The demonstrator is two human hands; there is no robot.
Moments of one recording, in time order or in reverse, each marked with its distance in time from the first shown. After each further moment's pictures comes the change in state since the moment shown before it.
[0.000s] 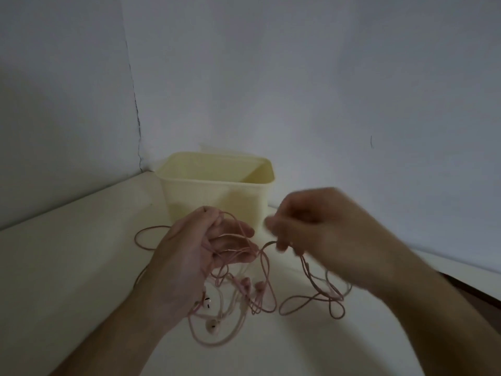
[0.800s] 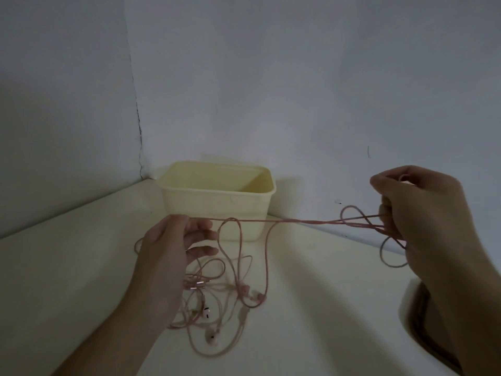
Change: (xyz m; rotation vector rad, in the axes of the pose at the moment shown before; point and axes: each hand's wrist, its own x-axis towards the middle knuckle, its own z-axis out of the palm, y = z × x) left_hand 0.018 -0.007 -0.026 0.175 0.419 0.121; right_hand 0.014 0.058 -0.058 0.405 0.763 0.174
